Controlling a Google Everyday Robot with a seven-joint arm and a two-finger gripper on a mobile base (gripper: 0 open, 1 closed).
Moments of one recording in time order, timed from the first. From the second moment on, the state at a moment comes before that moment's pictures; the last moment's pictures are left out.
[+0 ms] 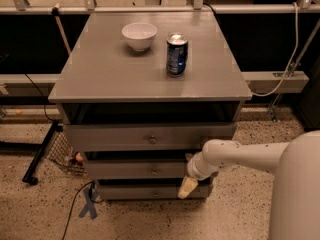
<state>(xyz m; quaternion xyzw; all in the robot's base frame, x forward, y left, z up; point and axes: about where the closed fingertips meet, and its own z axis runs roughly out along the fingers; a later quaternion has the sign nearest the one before) 0.570 -0.105 0.430 -0.60 0.77 0.09 0.21</state>
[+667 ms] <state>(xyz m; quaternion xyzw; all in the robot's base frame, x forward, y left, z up) 0.585 -0.100 0.423 -0.62 0.75 0.05 0.23</state>
